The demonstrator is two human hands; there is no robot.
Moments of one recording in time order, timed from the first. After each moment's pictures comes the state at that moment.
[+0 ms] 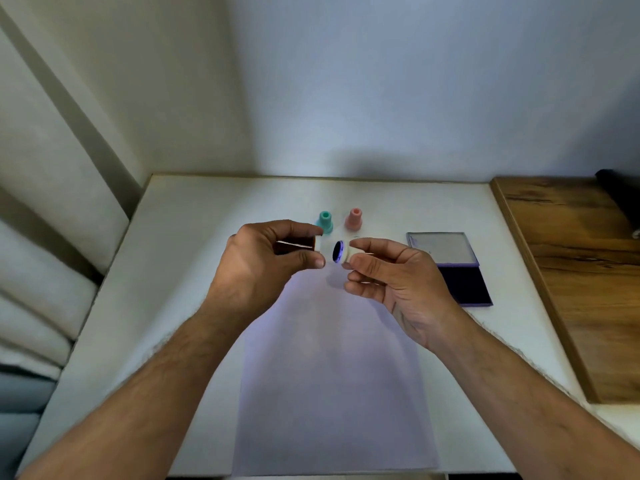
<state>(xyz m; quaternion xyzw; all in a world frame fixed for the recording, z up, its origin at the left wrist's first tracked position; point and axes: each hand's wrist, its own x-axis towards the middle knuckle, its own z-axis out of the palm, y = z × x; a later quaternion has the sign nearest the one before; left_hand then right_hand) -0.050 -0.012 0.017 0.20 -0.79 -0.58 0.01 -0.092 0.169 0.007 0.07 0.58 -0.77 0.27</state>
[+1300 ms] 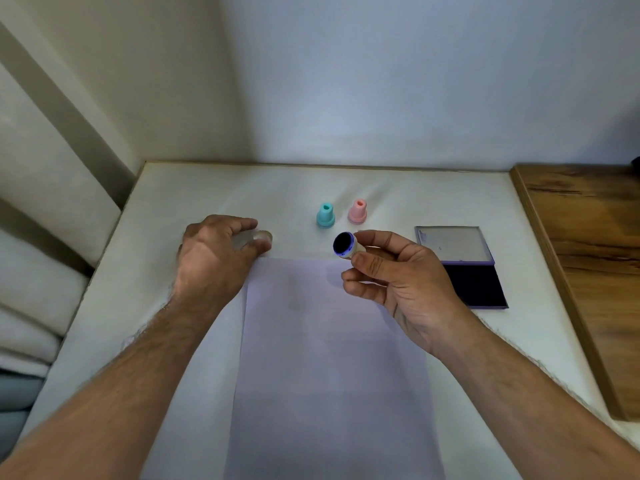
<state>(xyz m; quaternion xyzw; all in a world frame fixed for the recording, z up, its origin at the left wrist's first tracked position) -0.063 -0.065 -0.040 0.26 -0.92 -0.30 0.07 -0.100 0.167 -0.003 0.07 0.55 -0.78 0.29</state>
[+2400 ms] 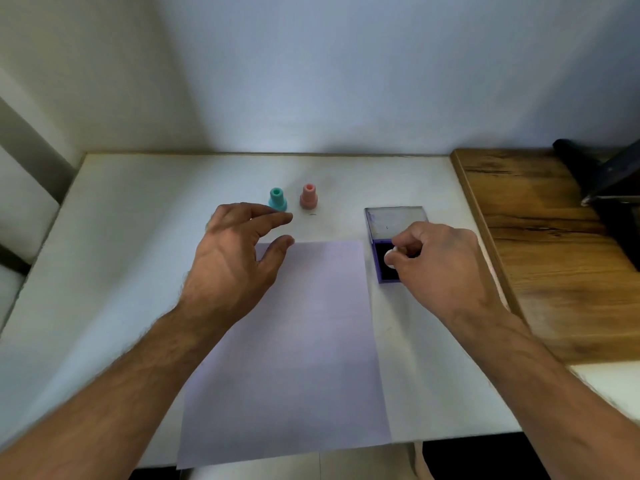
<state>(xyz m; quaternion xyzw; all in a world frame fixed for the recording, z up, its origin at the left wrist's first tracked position) -0.053 0.020 -0.016 0.07 -0.96 -0.26 0.11 -0.101 0.251 0.003 -0.02 0.97 -0.26 0.02</state>
